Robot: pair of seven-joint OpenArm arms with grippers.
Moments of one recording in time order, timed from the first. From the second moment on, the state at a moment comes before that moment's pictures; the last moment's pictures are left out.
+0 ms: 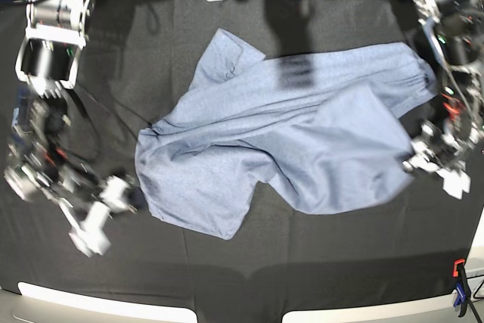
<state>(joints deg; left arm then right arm) -21.2 -17.4 -24.6 53.2 -30.0 -28.0 41.8 27.5 19.1 4.5 74.6 28.5 36.2 -61.0</state>
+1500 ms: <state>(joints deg) -22.7 -19.1 -24.6 55.2 -40.9 -34.8 38.8 45.4 12.2 -5.5 34.3 4.8 31.7 -38.1</state>
